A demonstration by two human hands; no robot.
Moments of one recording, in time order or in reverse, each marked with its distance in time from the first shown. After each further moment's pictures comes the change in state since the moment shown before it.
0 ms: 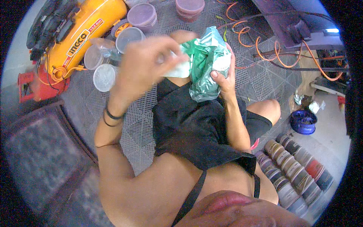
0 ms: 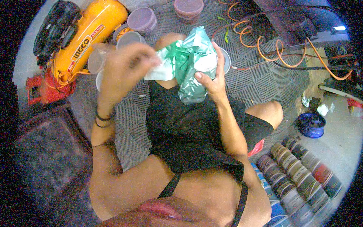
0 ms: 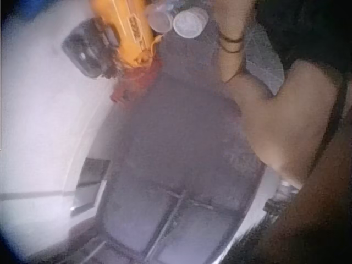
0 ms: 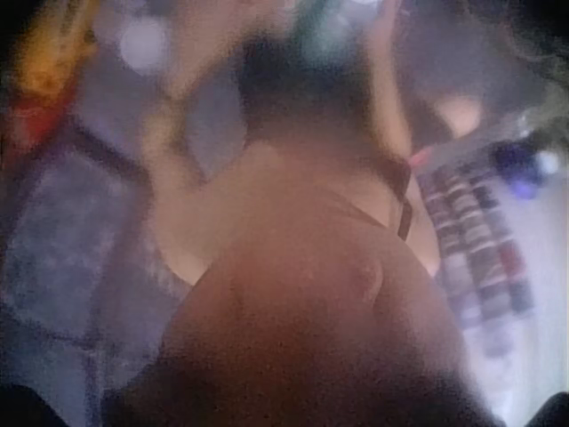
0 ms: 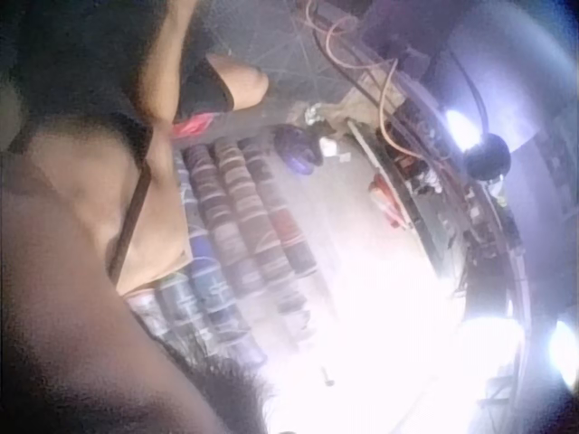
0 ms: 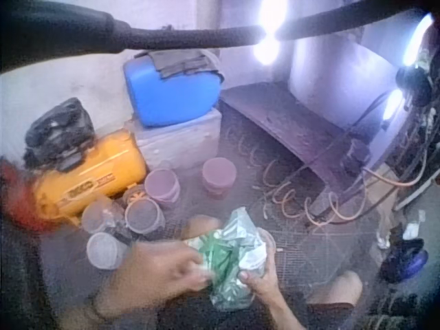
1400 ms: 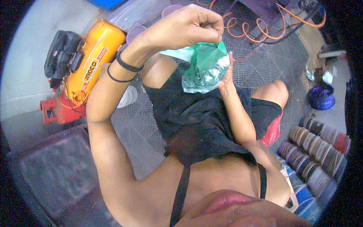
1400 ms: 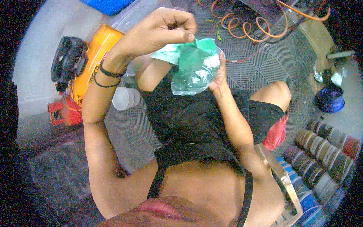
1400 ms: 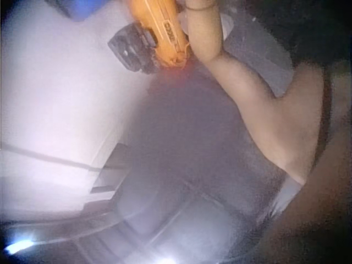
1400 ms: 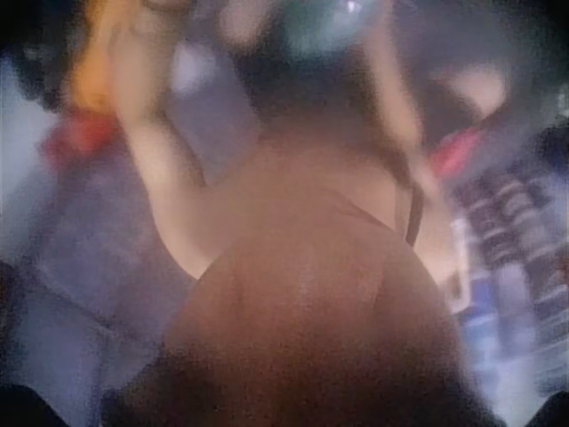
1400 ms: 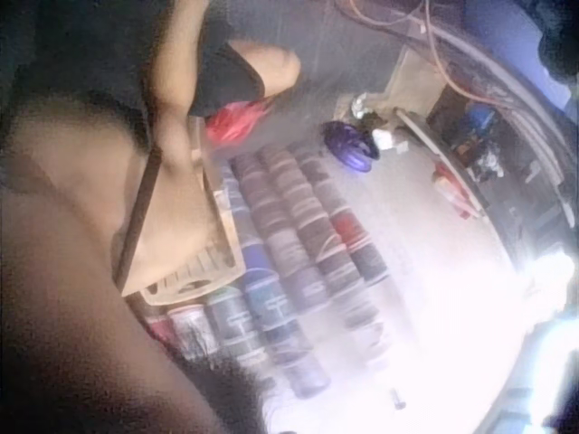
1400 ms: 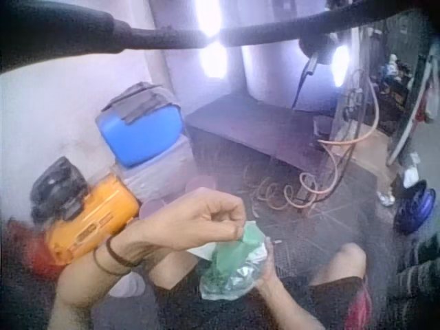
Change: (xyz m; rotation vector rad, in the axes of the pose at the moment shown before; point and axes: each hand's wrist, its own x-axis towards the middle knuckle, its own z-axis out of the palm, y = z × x) left_hand 0.119 0.089 0.040 -0.451 -0.735 0.220; right_hand -0.020 0.015 -0.035 1.157 0.127 0.407
